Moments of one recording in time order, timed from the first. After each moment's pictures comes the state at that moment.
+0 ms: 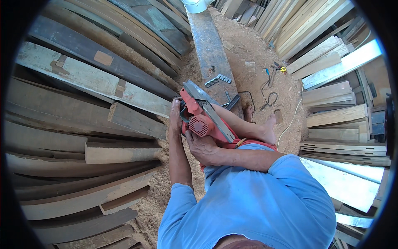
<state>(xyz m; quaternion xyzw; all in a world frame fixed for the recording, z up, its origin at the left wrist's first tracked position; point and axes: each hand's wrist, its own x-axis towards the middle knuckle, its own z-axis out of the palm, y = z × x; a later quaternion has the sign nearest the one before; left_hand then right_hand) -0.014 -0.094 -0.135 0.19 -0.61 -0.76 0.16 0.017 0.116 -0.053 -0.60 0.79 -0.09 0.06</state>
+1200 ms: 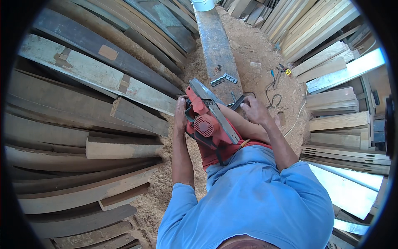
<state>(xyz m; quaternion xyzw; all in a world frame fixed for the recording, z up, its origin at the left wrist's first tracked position) -0.014 -0.090 -0.130 0.19 -0.55 -0.79 0.17 -0.161 0.219 -0.059 -0.25 0.88 -0.36 0.20</state>
